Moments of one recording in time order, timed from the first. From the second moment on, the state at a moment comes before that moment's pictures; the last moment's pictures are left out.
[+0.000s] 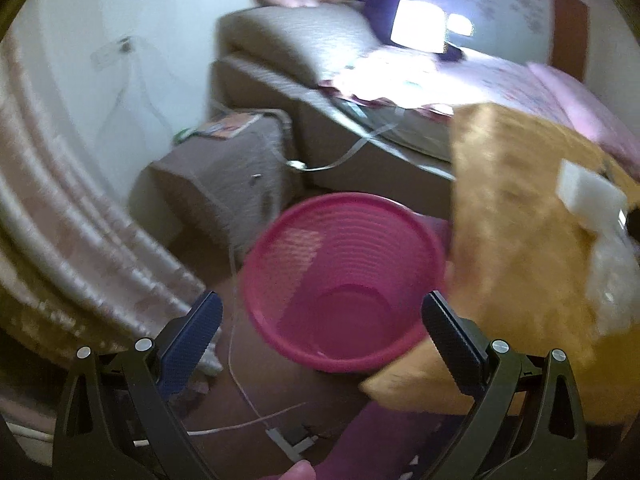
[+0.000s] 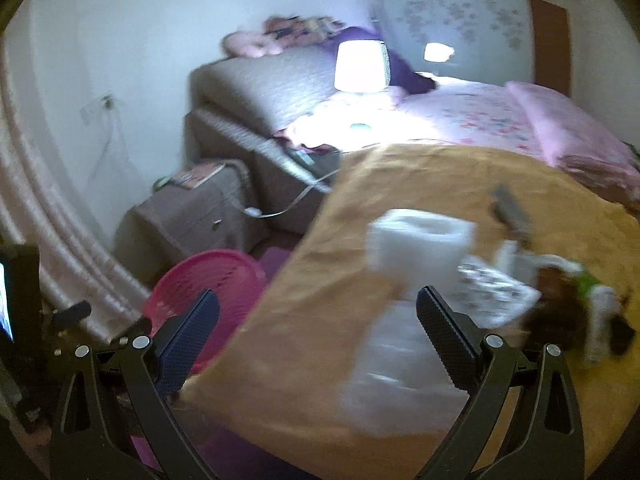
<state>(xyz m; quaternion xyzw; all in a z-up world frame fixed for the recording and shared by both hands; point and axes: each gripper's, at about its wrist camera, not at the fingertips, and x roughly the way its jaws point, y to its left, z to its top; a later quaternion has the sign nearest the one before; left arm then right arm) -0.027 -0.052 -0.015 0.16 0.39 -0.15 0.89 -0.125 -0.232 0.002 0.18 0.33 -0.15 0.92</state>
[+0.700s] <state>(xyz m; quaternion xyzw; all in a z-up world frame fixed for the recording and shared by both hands) -0.100 -0.219 -0.013 0.22 0.37 -0.44 0.79 -0.234 -0.334 -0.005 0.24 0.27 -0.31 0.88</state>
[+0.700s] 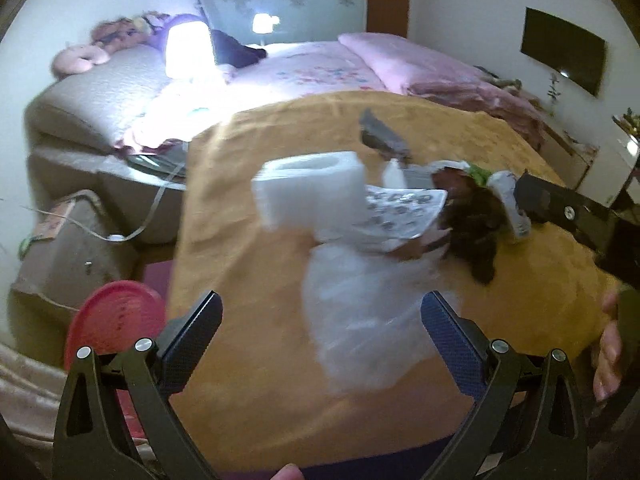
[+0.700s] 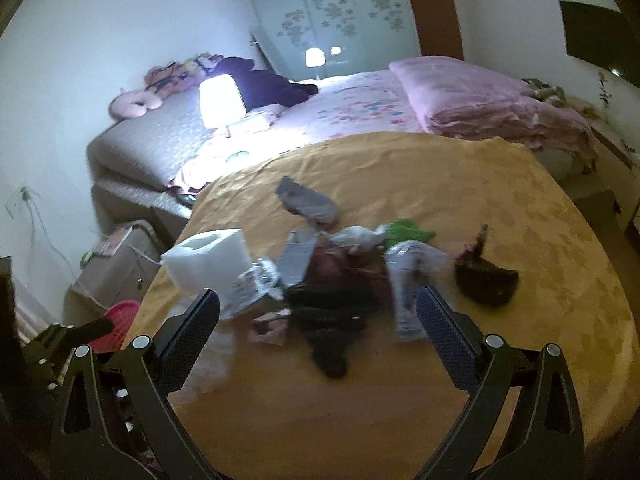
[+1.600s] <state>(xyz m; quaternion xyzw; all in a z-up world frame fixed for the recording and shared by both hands) -0.092 -0.222 -0.033 0.21 0.40 -0.46 0.76 -0.256 -0.345 -0.016 0.26 0.28 -0.32 0.87</state>
